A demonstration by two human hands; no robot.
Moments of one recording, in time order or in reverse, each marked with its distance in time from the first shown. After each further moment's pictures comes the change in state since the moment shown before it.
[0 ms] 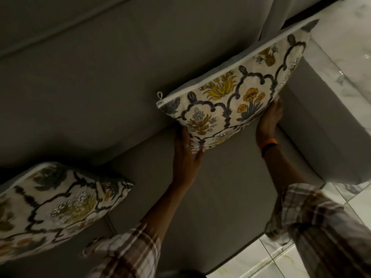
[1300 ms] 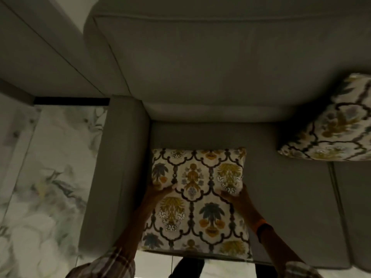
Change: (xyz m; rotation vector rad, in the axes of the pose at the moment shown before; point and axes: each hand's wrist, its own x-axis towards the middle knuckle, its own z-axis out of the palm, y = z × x) left_hand -0.595 -0.555 -0.661 -0.639 0.248 -1.097; right_hand -0.948 0.181 0.246 -0.474 -1.149 0.116
